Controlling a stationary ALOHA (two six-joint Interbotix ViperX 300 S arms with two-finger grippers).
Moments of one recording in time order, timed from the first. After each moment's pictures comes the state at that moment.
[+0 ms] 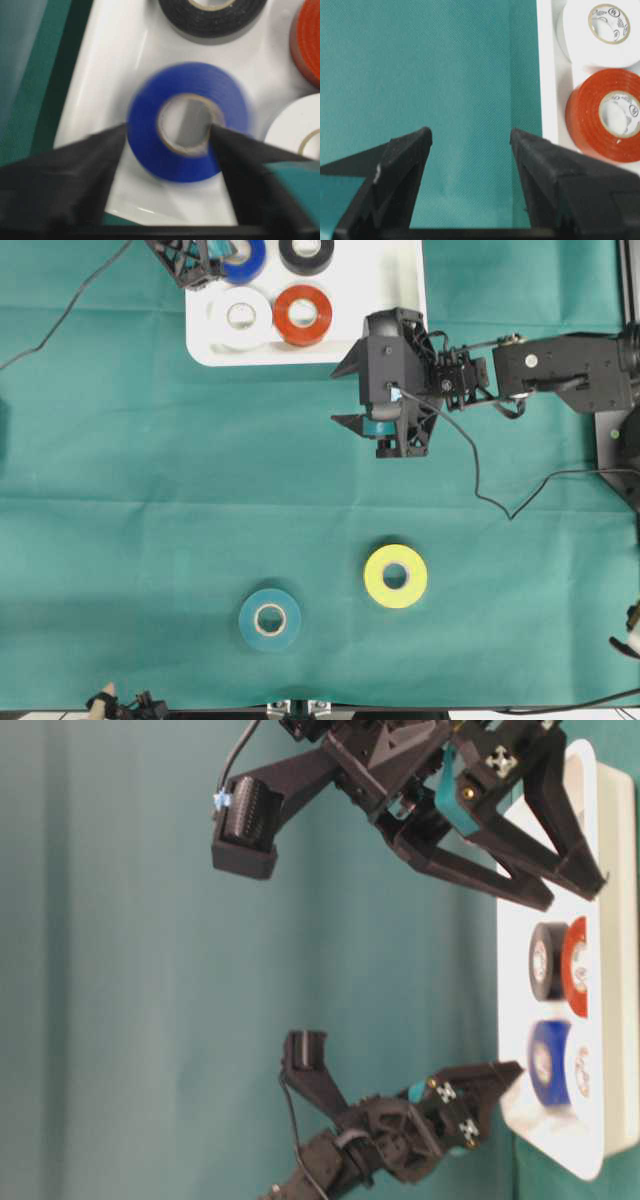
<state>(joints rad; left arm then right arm) 0.58 0.11 0.54 -0.02 0.25 0.32 -0.08 -0.03 0.73 -0.43 0.00 0.41</state>
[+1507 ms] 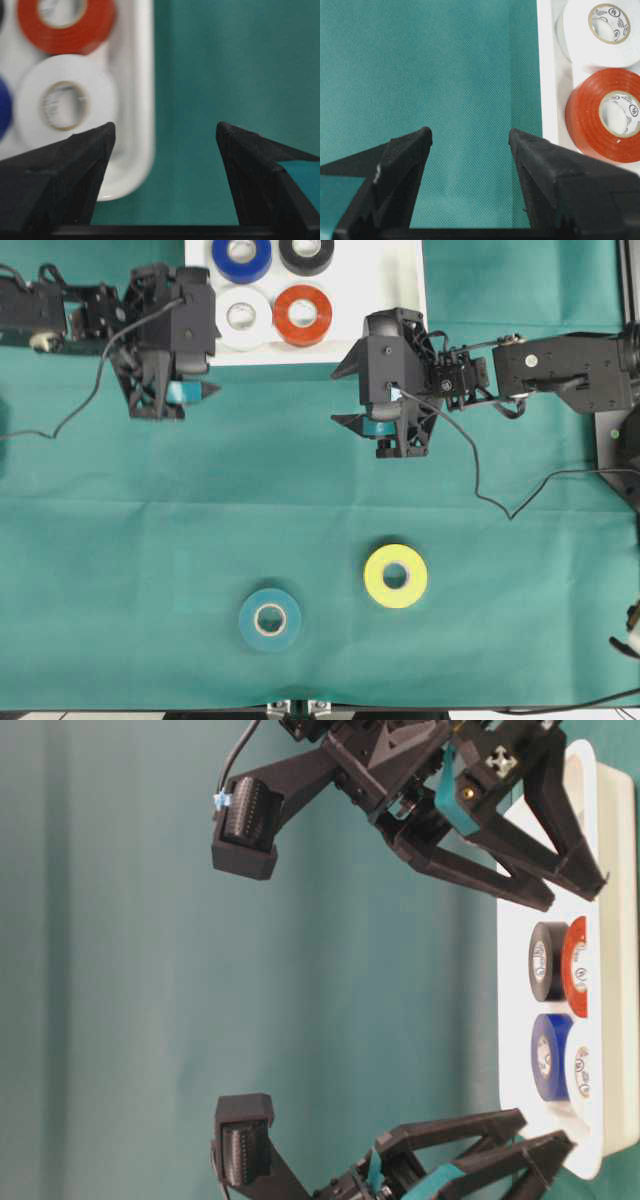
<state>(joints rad) 0.17 -0.15 0.78 -0.02 0.25 0.24 -0.08 -0.03 0.73 -0.43 0.00 0.41</state>
